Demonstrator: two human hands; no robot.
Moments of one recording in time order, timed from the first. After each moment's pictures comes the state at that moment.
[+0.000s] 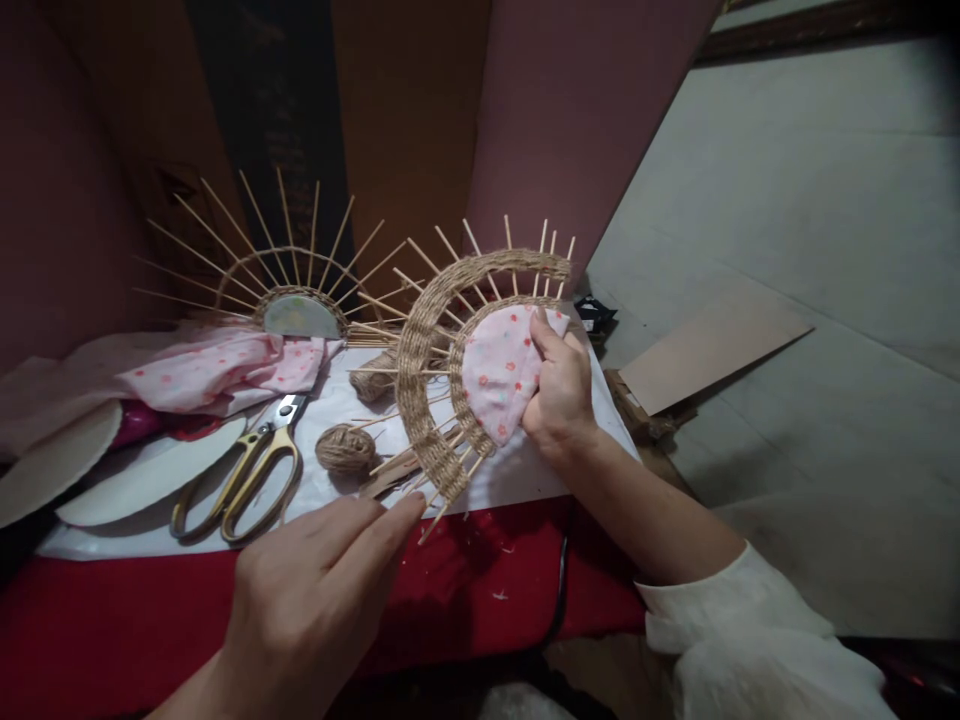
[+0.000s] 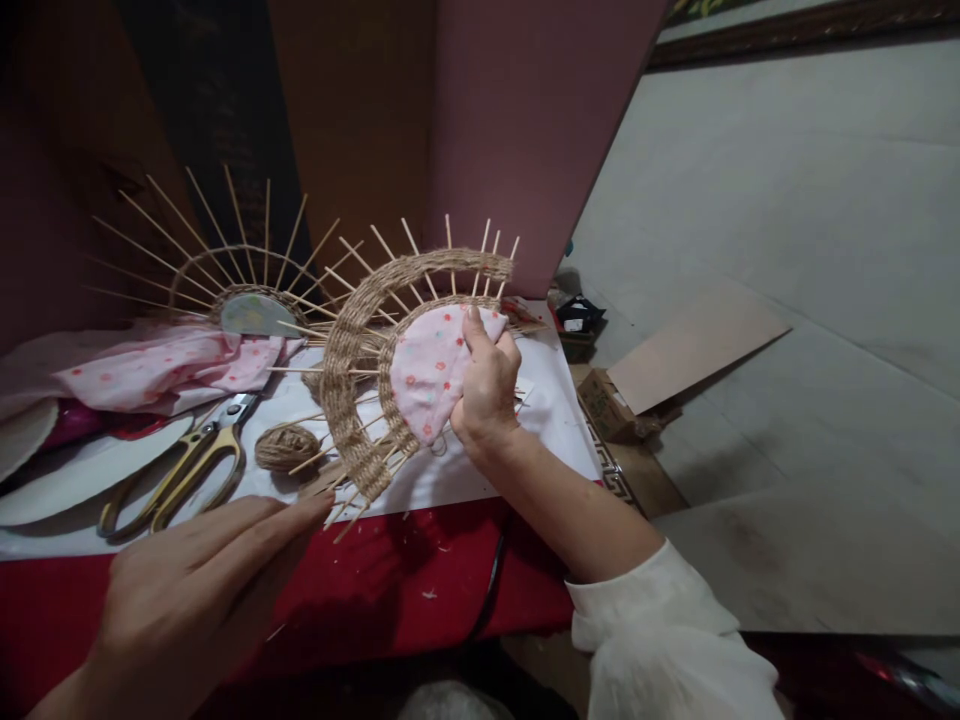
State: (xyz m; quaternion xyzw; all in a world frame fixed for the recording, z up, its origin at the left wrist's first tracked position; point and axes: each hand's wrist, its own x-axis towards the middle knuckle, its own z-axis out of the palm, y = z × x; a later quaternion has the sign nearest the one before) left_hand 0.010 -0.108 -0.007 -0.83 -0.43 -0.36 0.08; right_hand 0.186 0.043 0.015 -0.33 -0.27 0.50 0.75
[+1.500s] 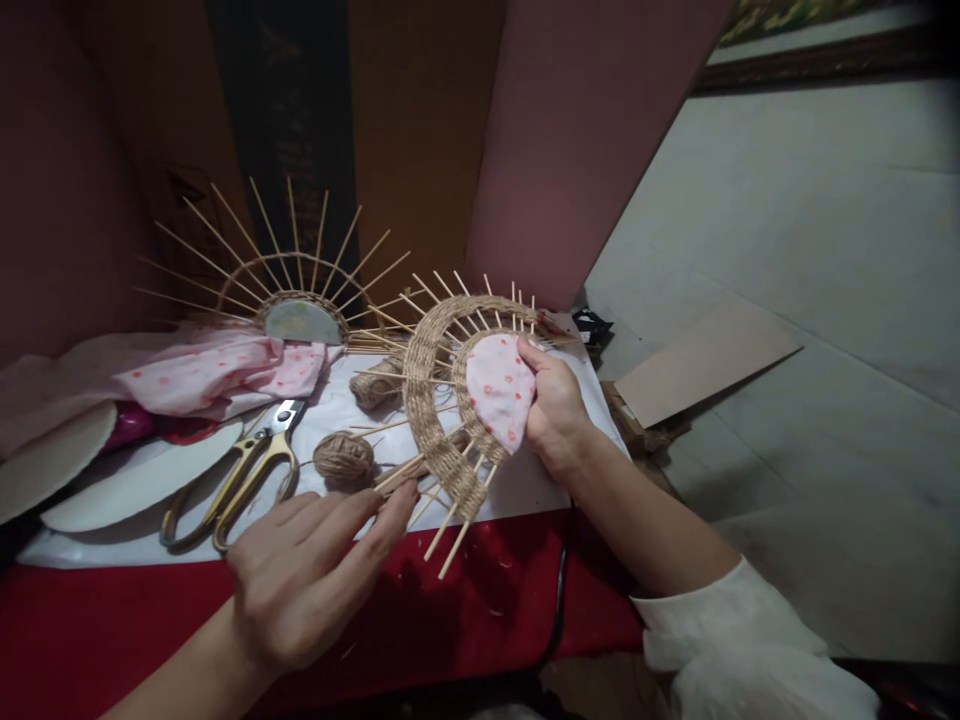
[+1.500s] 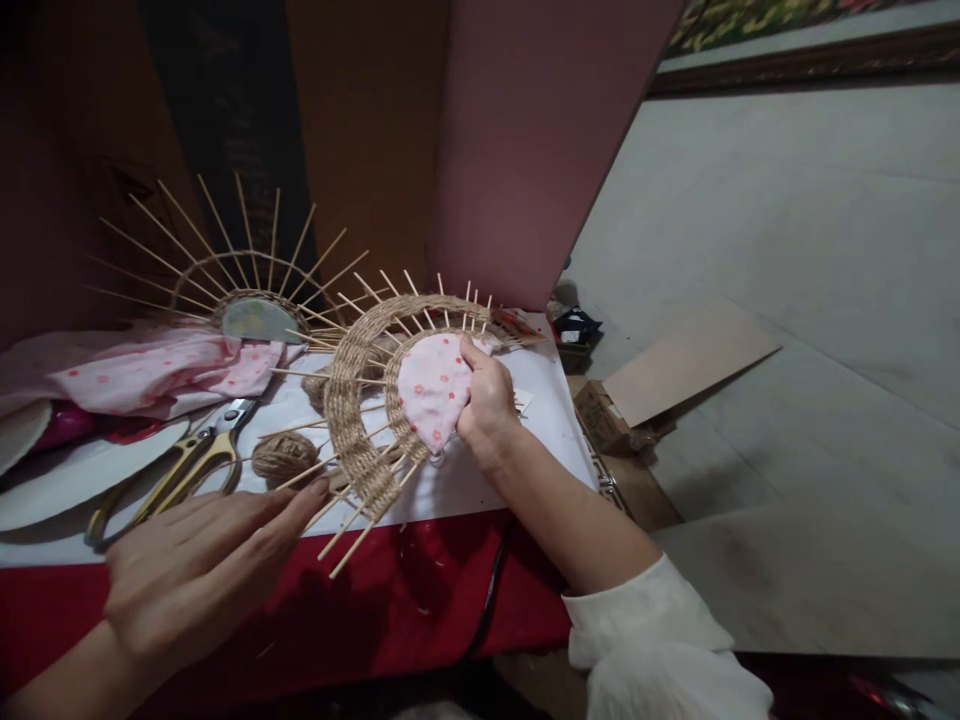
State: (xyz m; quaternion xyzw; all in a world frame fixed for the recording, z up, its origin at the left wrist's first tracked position) left_hand -0.008 -0.084 -0.018 -0.84 -0.32 -0.38 0.22; right_hand 0.191 0.051 0.013 -0.40 -0.17 0.66 0.61
